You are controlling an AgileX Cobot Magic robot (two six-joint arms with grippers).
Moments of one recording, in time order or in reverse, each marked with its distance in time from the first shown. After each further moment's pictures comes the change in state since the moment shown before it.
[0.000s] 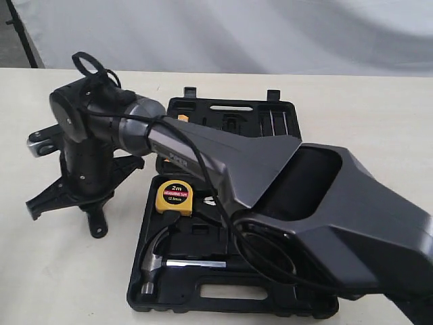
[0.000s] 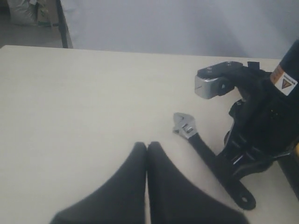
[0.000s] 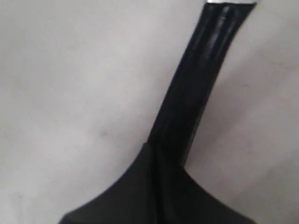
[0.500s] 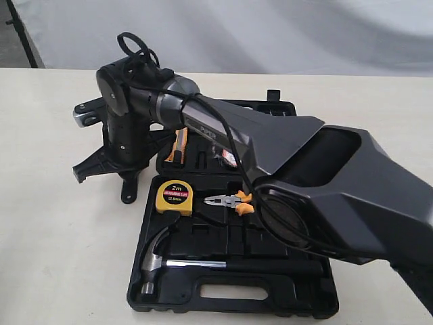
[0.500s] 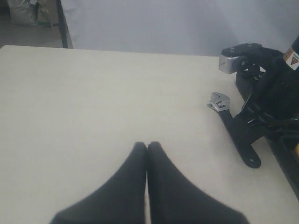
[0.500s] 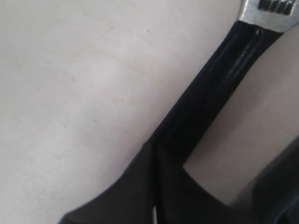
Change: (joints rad) left arm 0.000 0.000 0.000 0.000 0.000 0.000; right arm -0.123 0.000 0.000 -0.068 -0.024 -0.026
